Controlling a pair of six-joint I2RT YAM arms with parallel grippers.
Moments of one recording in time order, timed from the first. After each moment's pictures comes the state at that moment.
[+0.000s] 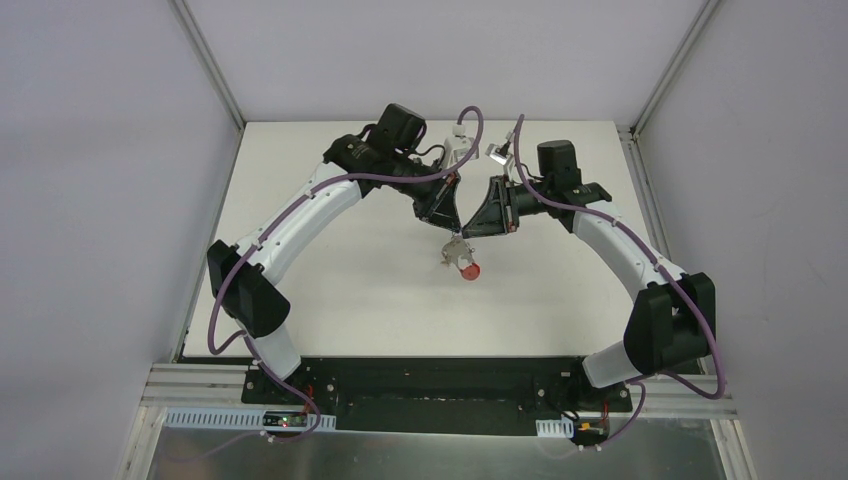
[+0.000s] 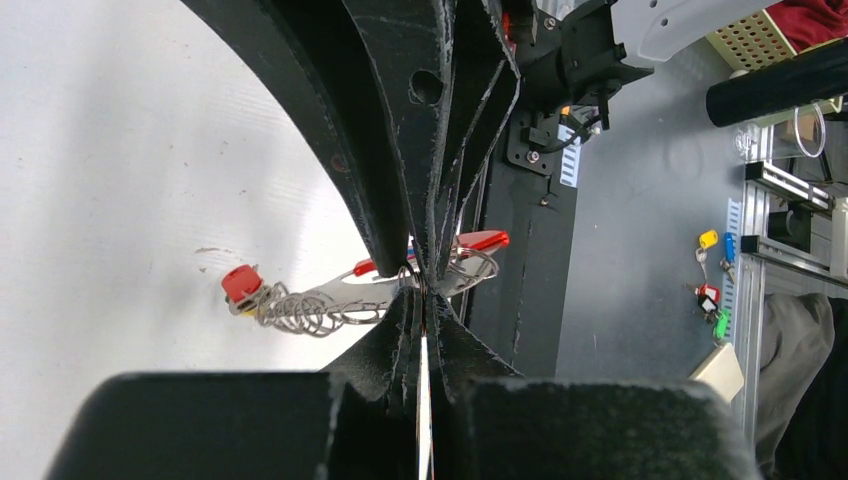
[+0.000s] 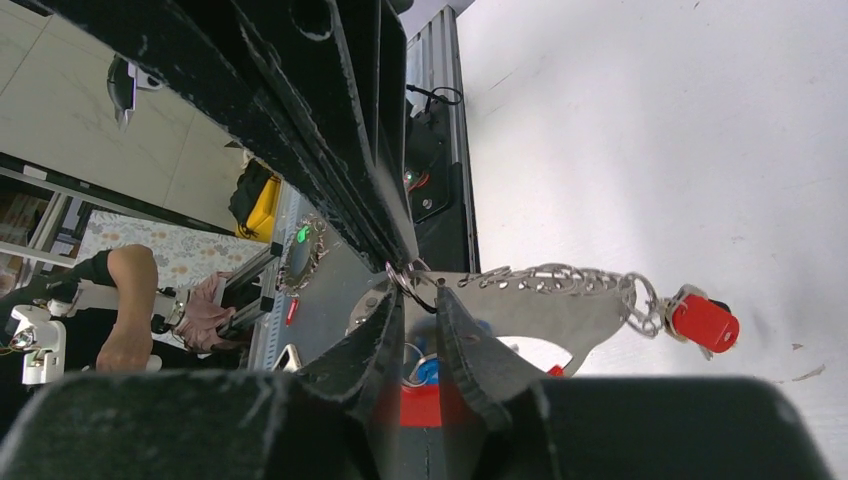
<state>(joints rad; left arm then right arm) -0.66 1.72 1.80 -0.90 0.84 0.12 0.33 1.48 1.18 -0.40 -1.35 0.11</state>
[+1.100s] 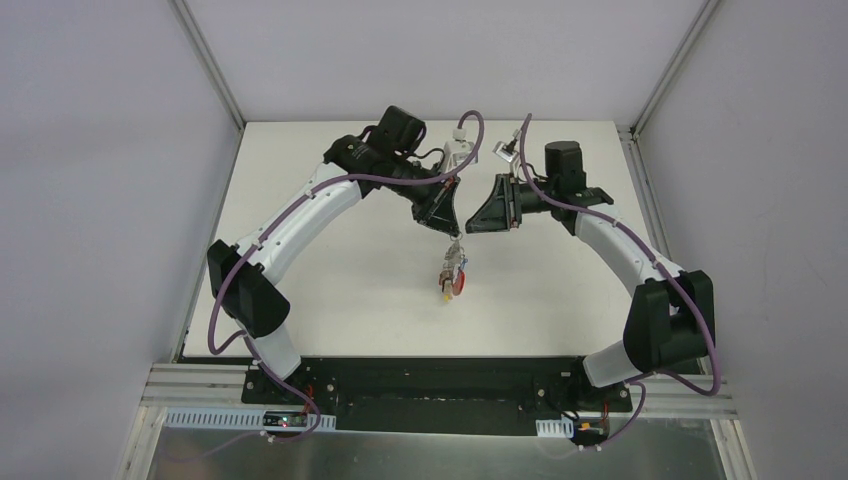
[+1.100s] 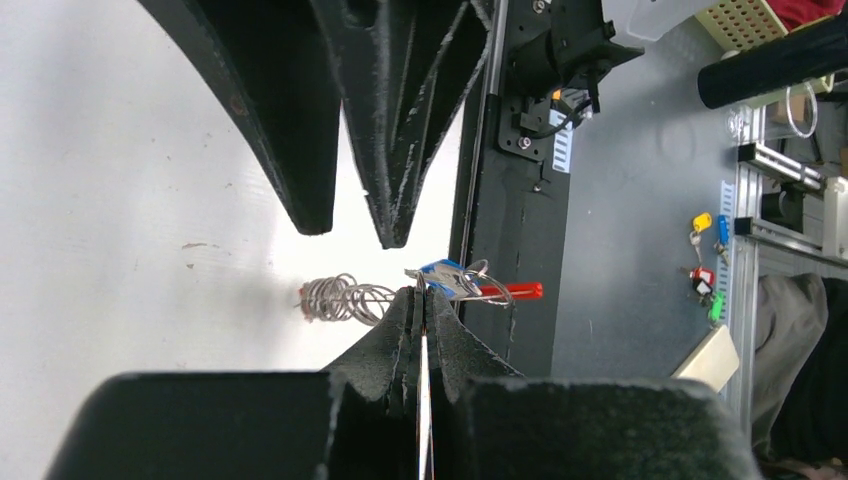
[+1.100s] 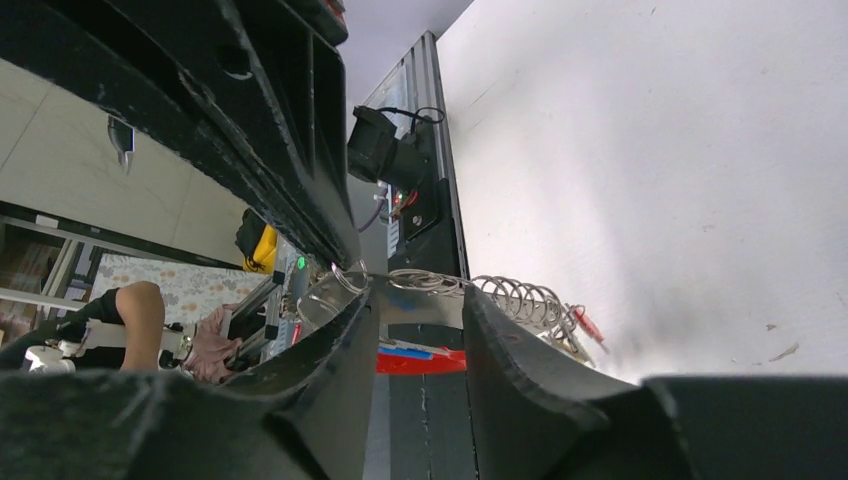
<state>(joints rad) -0.65 1.72 1.80 -0.94 0.87 0.18 0.29 1.49 1.11 -0.21 -1.33 0.28</state>
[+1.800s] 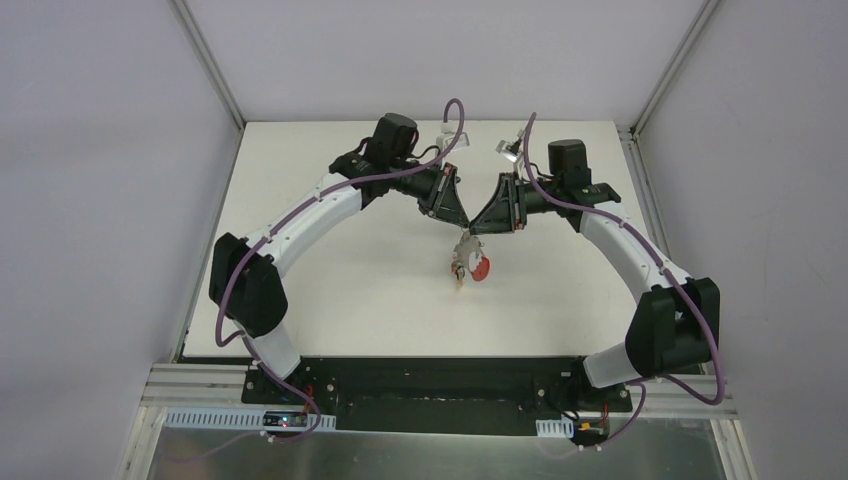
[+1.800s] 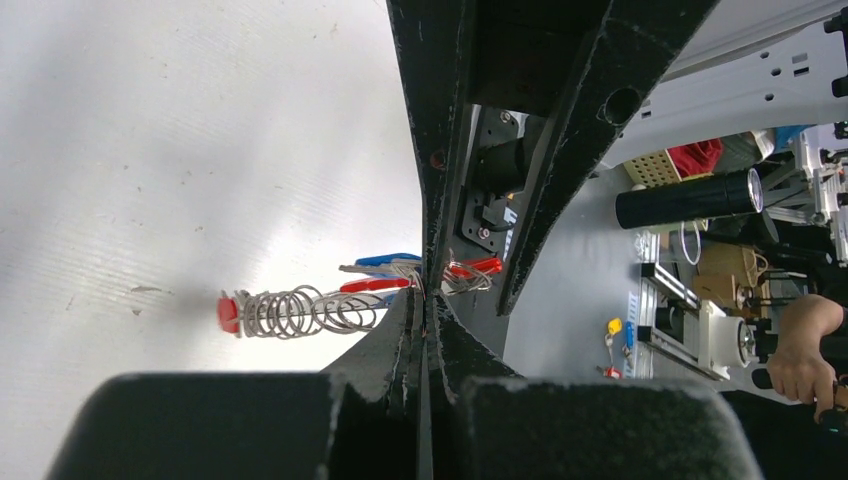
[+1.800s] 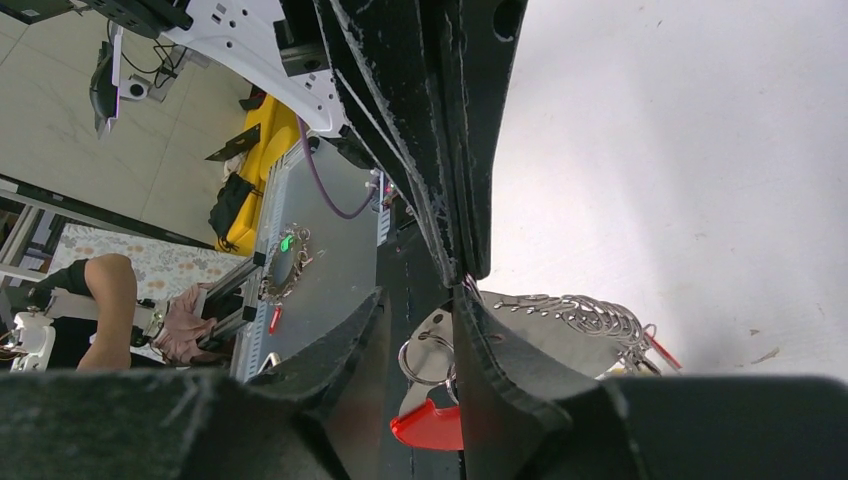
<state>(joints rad) -0.60 1.71 1.57 -0.47 0.94 -0.27 0.28 1.46 1.17 -0.41 -1.36 0.08</state>
